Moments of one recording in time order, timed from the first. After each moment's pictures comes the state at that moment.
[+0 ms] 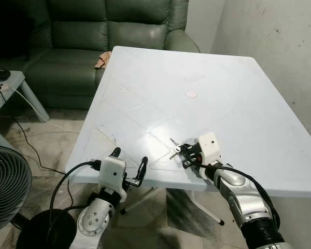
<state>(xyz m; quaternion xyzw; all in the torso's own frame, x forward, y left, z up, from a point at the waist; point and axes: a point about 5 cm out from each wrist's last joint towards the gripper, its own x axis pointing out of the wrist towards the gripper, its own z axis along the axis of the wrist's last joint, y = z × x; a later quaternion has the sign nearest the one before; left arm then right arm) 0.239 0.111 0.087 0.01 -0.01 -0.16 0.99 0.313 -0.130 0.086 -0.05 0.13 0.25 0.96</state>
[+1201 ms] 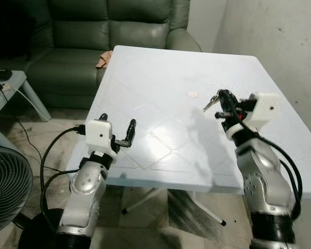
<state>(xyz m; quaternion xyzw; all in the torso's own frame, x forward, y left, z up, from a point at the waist) 0.298 0.138 0.147 -0.01 -0.09 -0.11 0.99 0.303 -0.159 0.189 0.10 -0.15 0.12 0.98</state>
